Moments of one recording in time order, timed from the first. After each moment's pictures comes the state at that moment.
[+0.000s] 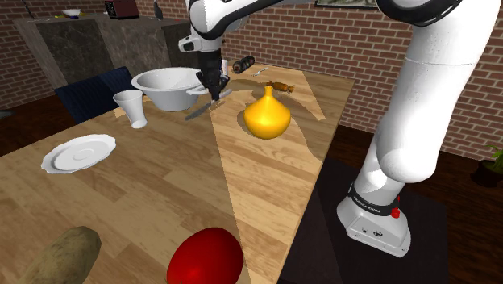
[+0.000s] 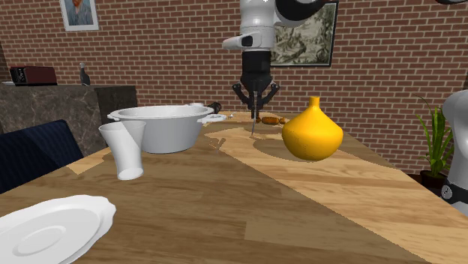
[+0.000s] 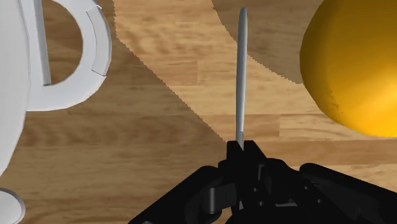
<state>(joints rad) 0.15 0.09 0.00 -1.84 -0.06 1.93 -1.54</state>
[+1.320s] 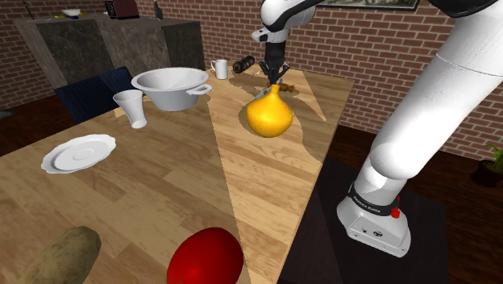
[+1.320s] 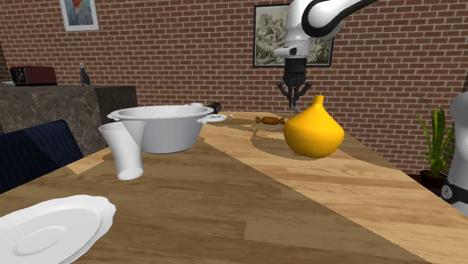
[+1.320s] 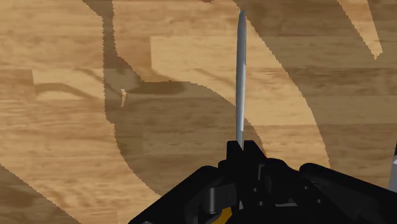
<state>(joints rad) -0.07 -0.15 -0.23 -2.12 -0.09 1.99 -1.97</state>
